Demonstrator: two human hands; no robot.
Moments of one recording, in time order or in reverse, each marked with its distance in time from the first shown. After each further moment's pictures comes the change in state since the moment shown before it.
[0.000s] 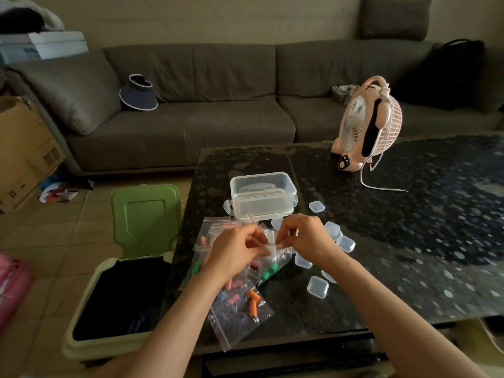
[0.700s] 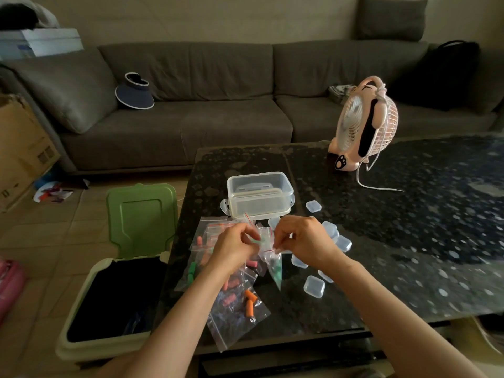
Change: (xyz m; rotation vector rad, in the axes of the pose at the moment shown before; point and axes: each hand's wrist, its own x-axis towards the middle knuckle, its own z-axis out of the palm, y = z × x) left_hand 0.004 0.016 0.004 -0.195 0.037 -0.362; right_hand -0.006 0.007 0.001 -0.053 0.036 -0.192
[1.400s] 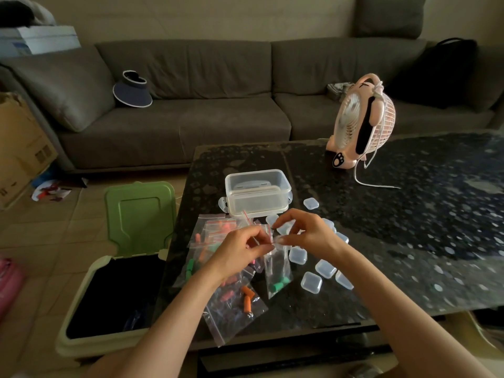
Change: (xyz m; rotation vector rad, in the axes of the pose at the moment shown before) left_hand -0.002 -0.009 0.002 0.039 -0.225 0.355; right_hand -0.005 0.007 -0.016 0.353 -0.118 0.279
